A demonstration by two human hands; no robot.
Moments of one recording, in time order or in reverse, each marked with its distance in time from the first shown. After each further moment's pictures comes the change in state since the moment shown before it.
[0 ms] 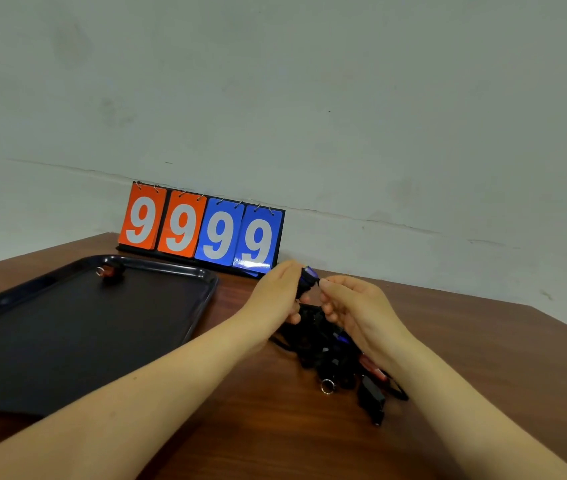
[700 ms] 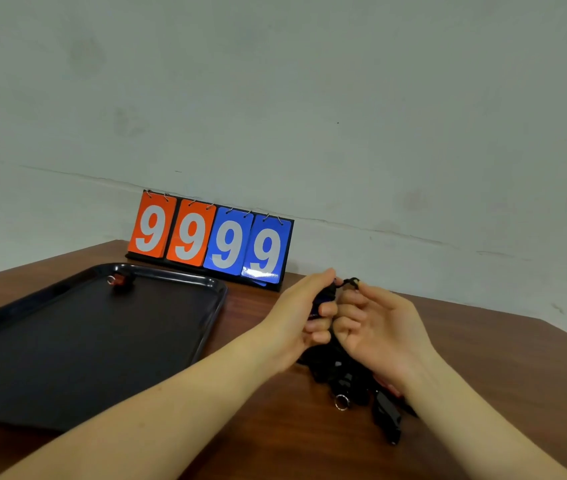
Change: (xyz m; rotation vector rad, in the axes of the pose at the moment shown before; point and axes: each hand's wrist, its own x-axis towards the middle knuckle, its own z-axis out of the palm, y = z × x) left_hand -0.009 0.005 0.007 -0.457 -0.225 -0.123; right_hand -0.003 -0.008 -0.003 0.951 -0.254 0.279
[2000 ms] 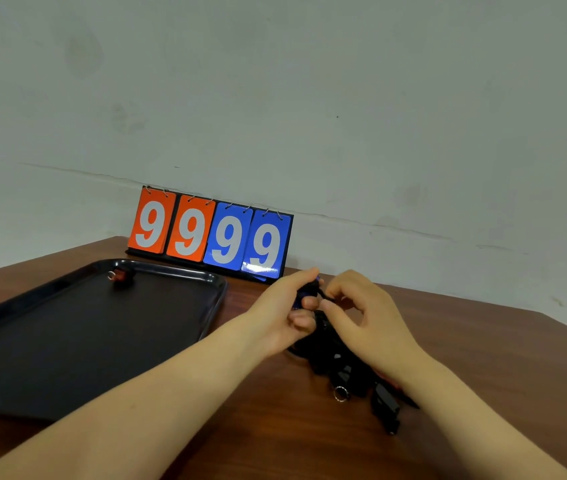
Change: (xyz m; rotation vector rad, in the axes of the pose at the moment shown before) left_hand 0.013 0.001 -0.020 -0.149 0.121 -0.158; right_hand -0.005 0.010 -0.001 -1.835 0.051 -0.798
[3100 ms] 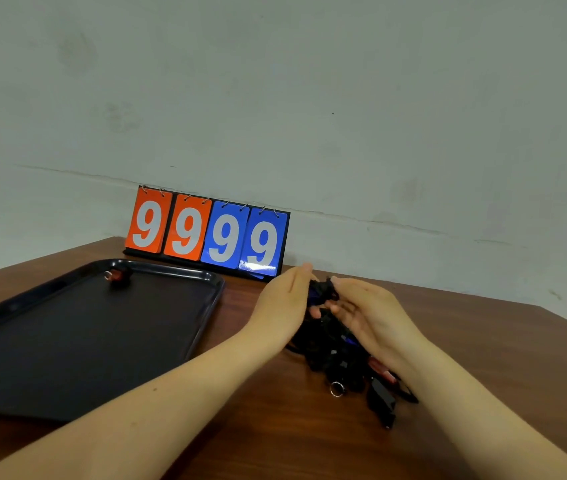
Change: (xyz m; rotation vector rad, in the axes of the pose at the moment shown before) left_hand -0.006 -0.011 0.008 0.741 0.201 0.432; right_hand 0.005 0.000 -0.003 1.059 0.029 0.644
